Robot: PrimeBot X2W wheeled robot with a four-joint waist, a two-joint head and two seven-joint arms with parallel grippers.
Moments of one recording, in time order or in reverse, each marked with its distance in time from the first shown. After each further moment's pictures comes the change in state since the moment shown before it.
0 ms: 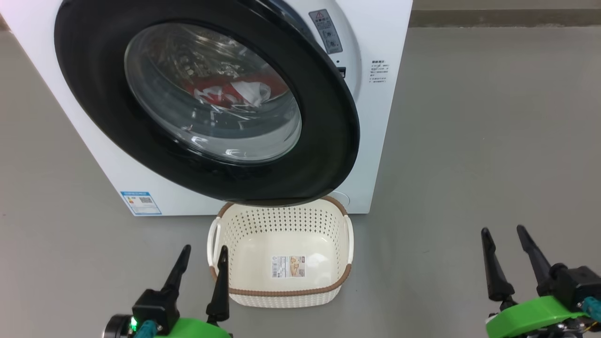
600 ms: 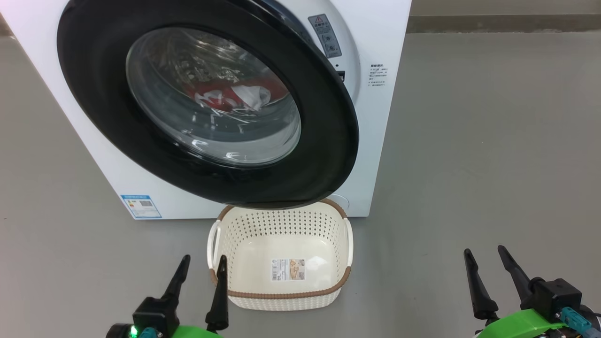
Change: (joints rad) left arm 0.030 0.001 0.005 0.012 -0.002 0.000 0.000; right arm 0.022 0.016 0.041 0.078 -0.022 0.000 0.000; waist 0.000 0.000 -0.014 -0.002
